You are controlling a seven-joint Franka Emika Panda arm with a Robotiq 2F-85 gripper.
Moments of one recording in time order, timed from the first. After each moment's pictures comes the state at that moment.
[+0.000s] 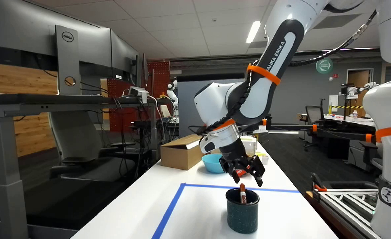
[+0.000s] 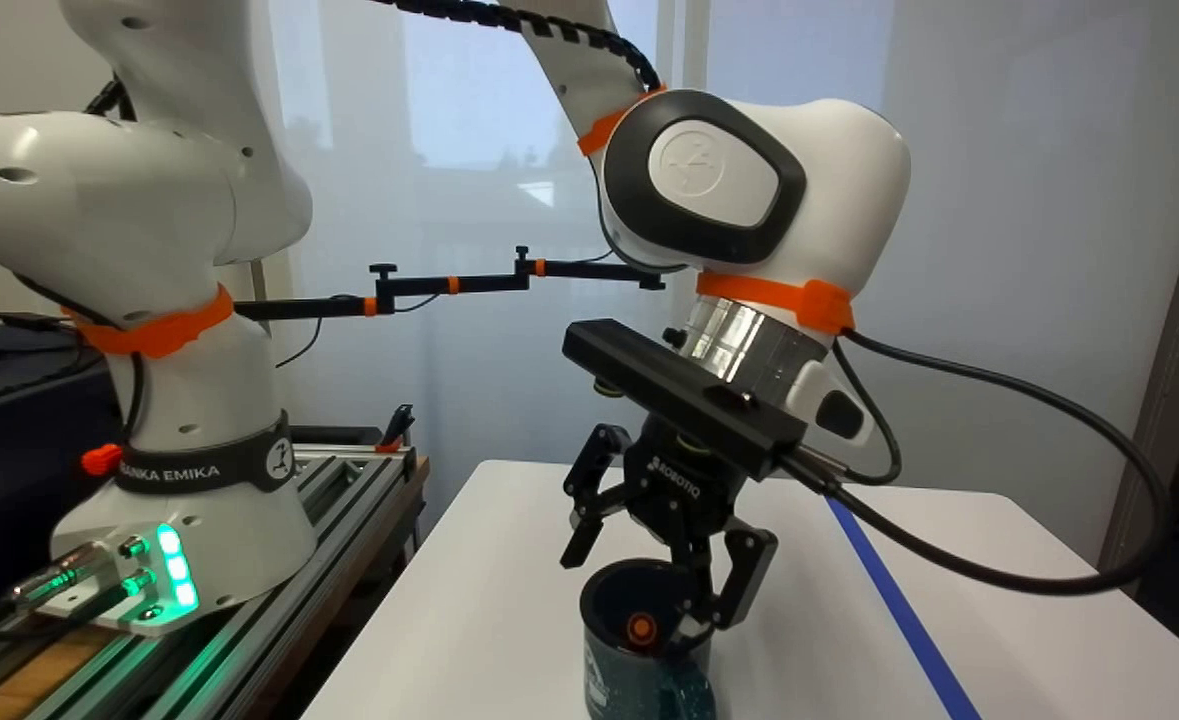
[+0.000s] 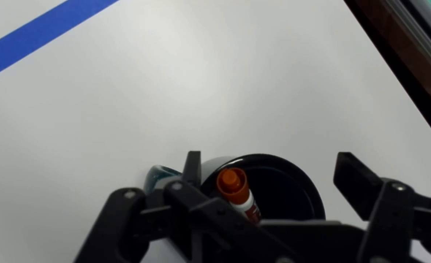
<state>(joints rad) -0.12 0.13 -0.11 -2.44 -0.28 2.17 -0.87</state>
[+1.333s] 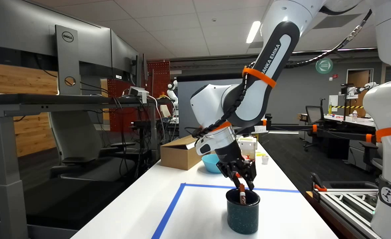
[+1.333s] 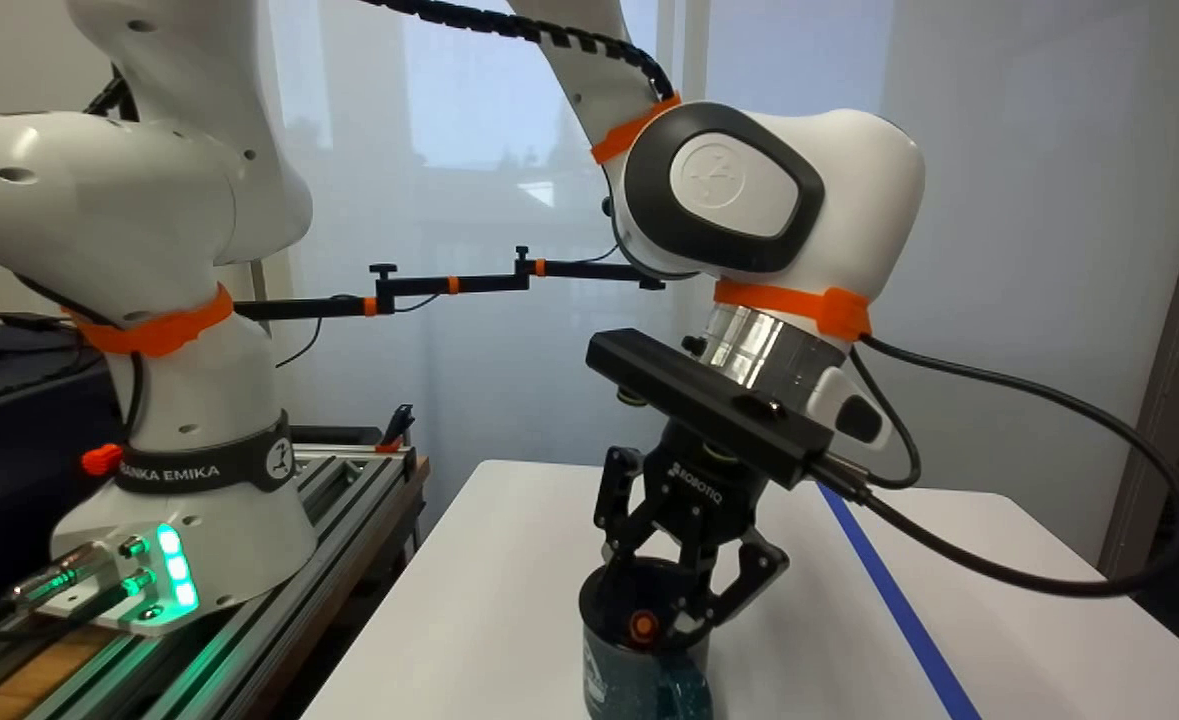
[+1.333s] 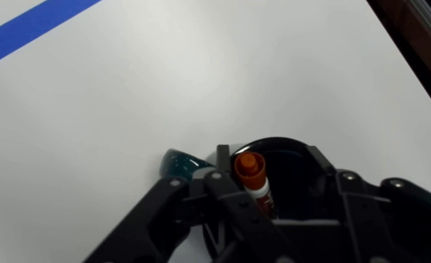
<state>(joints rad) -0.12 0.17 -0.10 -2.40 -0.28 2.18 -0.87</state>
